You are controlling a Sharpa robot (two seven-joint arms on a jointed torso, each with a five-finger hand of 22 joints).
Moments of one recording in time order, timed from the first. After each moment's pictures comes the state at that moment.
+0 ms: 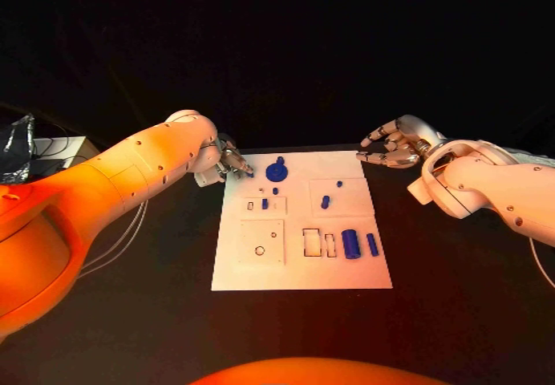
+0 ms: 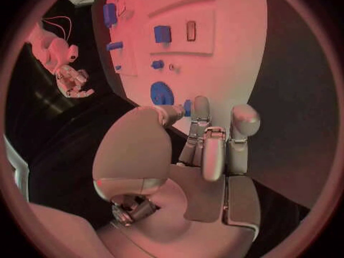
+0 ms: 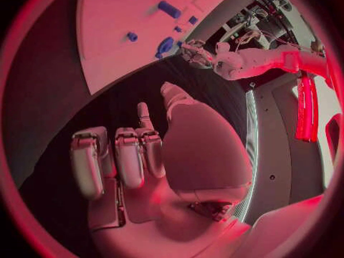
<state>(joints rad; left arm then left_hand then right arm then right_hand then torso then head) 1.28 -0.40 0.14 0.74 -0.99 0.28 -0.49 1.24 -0.13 0.77 0.25 0.05 0.80 0.10 0.63 0.85 1.05 0.02 1.02 0.41 1.47 -0.03 1.56 1.31 0.12 1.22 0.08 1.24 1.01 1.34 -0.82 -0.12 1.37 -0.95 -0.44 -0.03 1.37 -0.20 0.17 0.28 0.31 0.94 0.16 0.14 0.40 1.47 0.08 1.57 1.31 1.47 0.01 1.57 1.31 0.01 1.46 0.11 1.57 1.31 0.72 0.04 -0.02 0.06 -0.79</state>
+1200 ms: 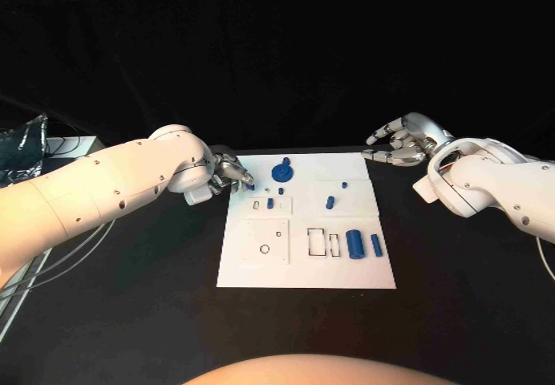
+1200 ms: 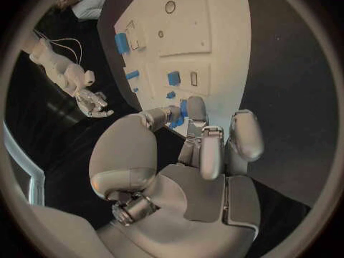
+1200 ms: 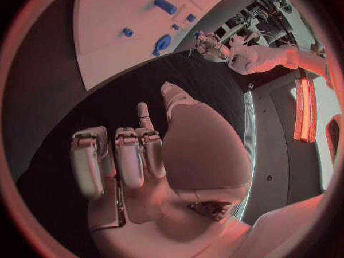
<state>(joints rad) 1.24 -0.67 0.08 1.21 -0.97 0.17 -0.51 0.96 -0.14 0.82 0.10 0.38 0.88 0.07 0.69 0.79 1.19 -0.02 1.03 0.42 1.47 -0.07 1.54 1.31 0.10 1.33 0.04 1.36 1.19 1.34 -0.83 -0.12 1.37 -0.96 -0.44 -0.03 1.37 -0.20 0.17 0.28 0.31 0.94 0.16 0.14 0.40 1.47 0.08 1.57 1.31 1.47 0.01 1.57 1.31 0.01 1.46 0.11 1.57 1.31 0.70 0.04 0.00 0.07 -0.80</state>
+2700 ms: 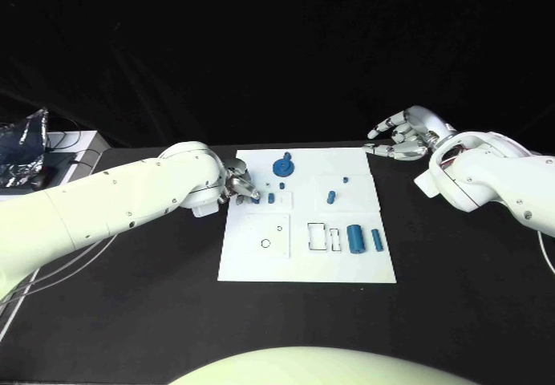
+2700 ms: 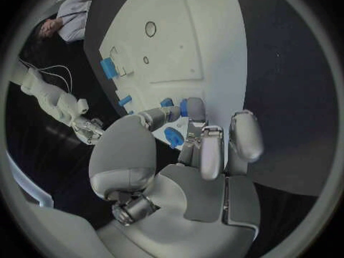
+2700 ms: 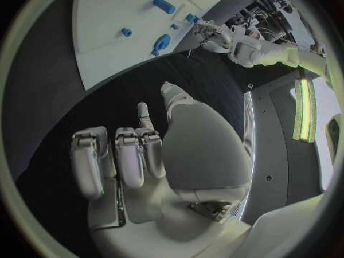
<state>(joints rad) 1.20 -0.66 0.03 1.29 -1.13 0.13 -0.52 0.95 -0.14 0.84 0.08 0.39 0.89 0.07 0.69 0.78 1.21 -0.02 1.04 0.44 1.47 -0.07 1.54 1.31 0.10 1.33 0.04 1.37 1.19 1.34 -0.84 -0.12 1.37 -0.96 -0.44 -0.03 1.37 -0.20 0.17 0.28 0.31 0.94 0.16 0.14 0.40 1.47 0.08 1.57 1.31 1.47 0.01 1.57 1.31 0.01 1.46 0.11 1.57 1.31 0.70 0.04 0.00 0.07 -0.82</state>
